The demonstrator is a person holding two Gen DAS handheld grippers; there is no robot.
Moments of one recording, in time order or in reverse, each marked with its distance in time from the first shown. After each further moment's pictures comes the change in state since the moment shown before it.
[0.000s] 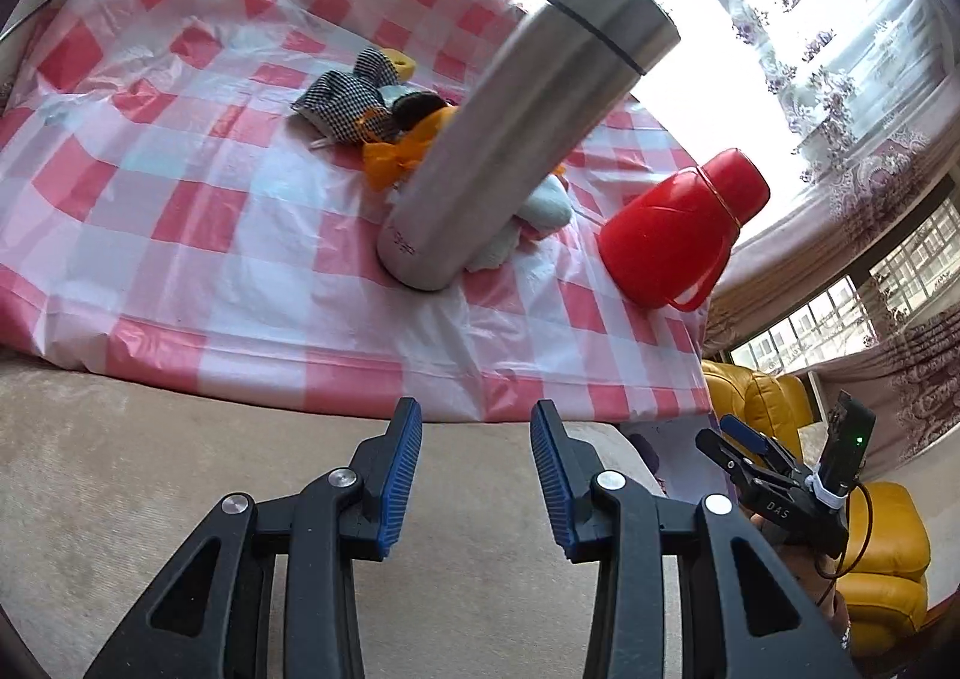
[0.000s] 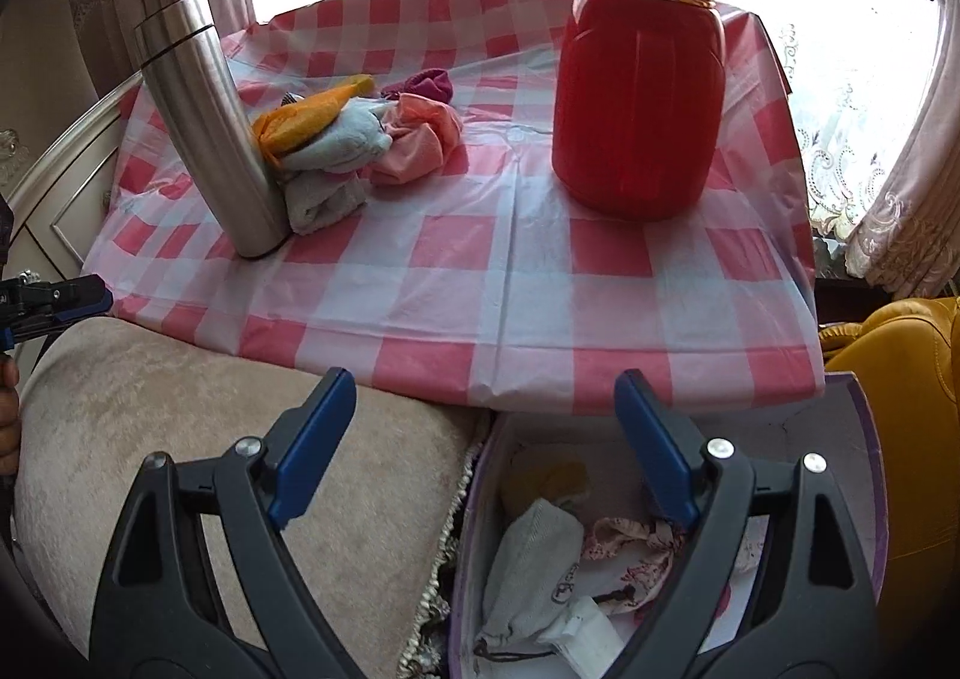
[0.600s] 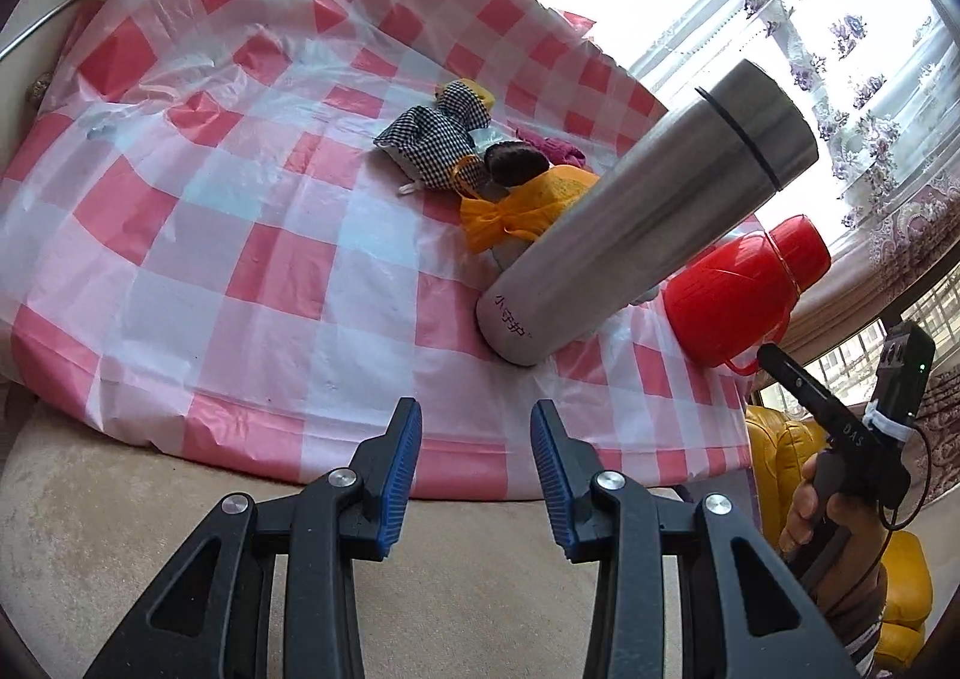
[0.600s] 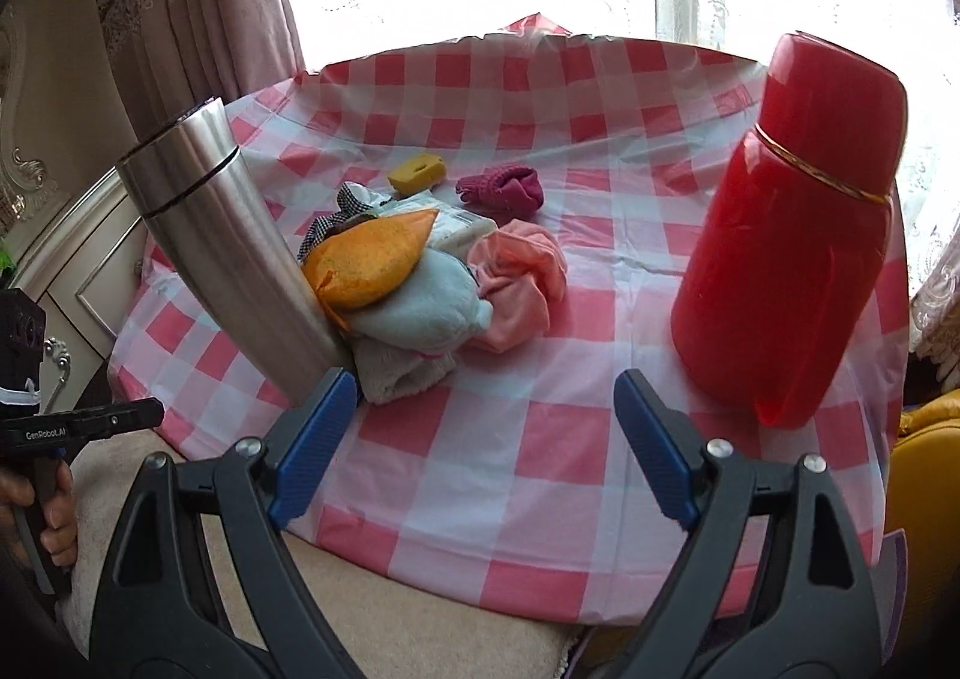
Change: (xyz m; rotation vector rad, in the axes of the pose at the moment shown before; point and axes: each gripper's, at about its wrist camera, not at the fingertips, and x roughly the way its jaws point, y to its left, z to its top) left arm 0.004 0.046 0.036 -0.068 -0.039 0.076; right arm 0.043 0.054 0.104 -0.061 -0.091 0.113
